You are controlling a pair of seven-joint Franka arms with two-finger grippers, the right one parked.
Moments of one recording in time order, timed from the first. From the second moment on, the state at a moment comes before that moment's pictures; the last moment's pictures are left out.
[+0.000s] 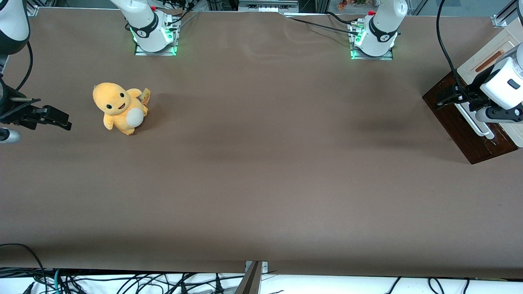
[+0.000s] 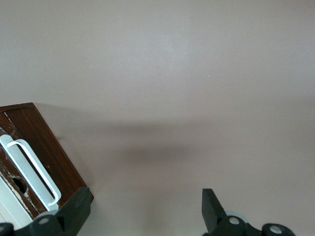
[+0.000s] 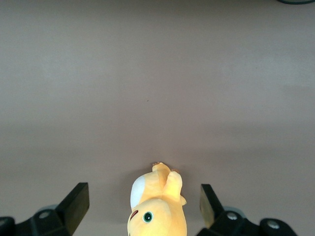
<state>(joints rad) 0.04 0.04 -0.05 -1.60 -0.01 1.55 -0.01</state>
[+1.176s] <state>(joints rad) 0.04 0.04 -0.05 -1.60 -0.01 1.54 -0.01</state>
